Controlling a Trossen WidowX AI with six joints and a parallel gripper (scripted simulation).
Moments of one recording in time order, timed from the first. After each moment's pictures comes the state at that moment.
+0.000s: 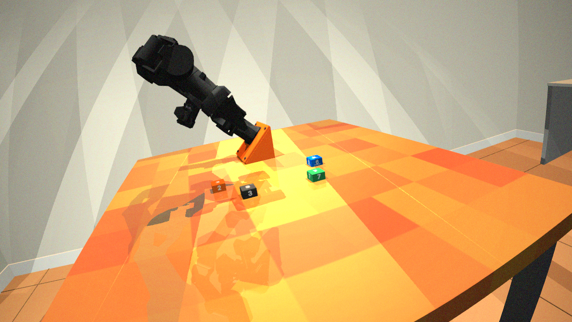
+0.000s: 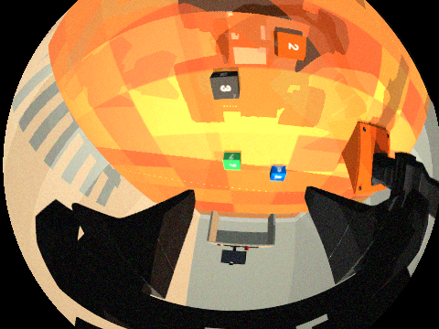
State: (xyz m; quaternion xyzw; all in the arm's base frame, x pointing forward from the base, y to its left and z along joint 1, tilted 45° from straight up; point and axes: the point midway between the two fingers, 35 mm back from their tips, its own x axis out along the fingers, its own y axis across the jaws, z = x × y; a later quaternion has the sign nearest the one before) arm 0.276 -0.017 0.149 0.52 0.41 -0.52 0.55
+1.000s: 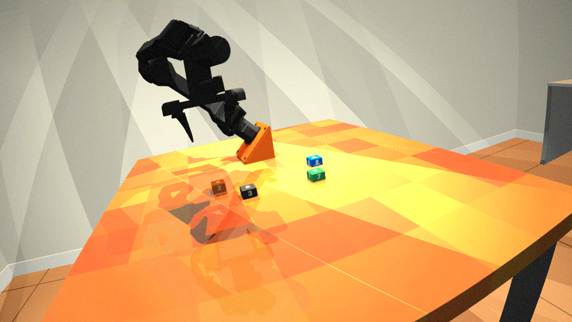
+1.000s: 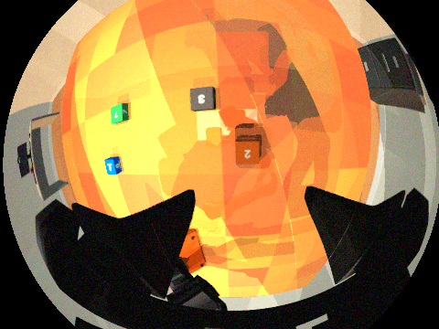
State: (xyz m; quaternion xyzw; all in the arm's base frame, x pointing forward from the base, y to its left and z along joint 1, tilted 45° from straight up) arm 0.224 -0.055 0.177 -0.23 0.65 -0.30 0.66
